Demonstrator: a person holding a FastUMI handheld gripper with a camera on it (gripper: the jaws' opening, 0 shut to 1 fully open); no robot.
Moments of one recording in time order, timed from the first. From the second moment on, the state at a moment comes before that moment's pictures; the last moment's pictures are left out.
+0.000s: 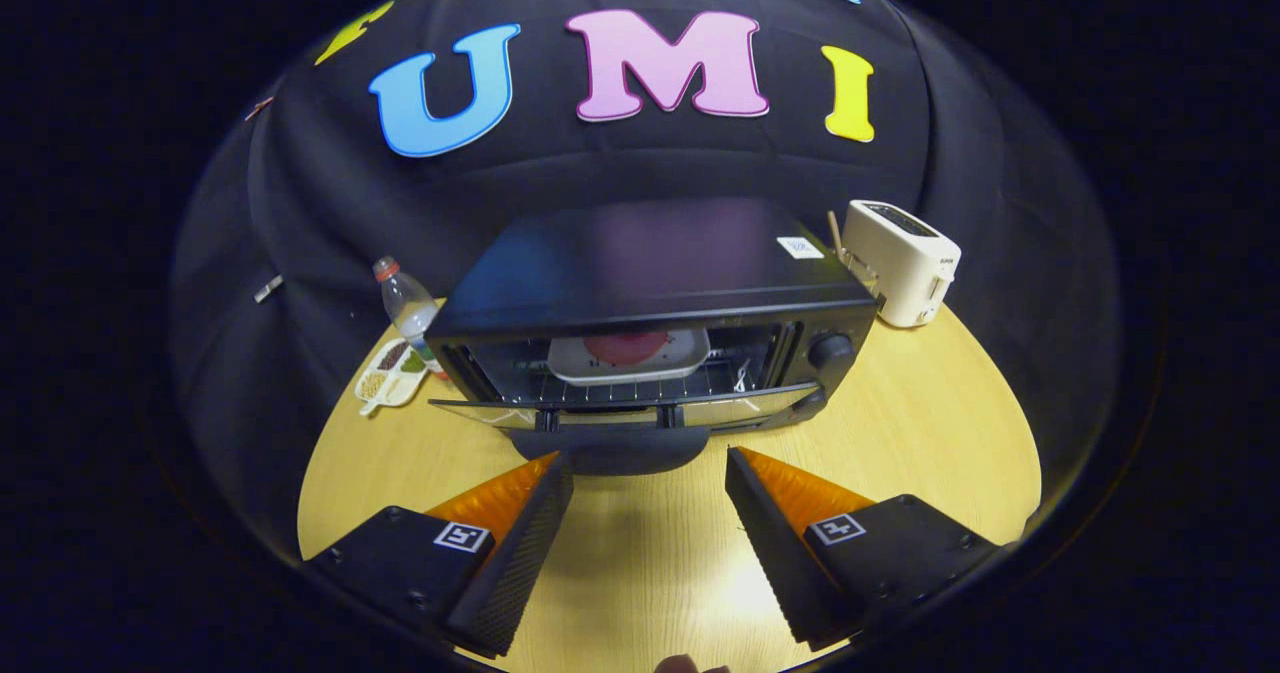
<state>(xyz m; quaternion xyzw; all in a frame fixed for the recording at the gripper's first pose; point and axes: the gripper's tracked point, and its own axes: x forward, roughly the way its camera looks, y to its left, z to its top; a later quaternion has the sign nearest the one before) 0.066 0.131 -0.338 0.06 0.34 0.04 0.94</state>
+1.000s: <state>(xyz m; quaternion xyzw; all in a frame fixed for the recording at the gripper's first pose) 0.009 0.022 -0.059 0.06 0.06 0.02 1.00</state>
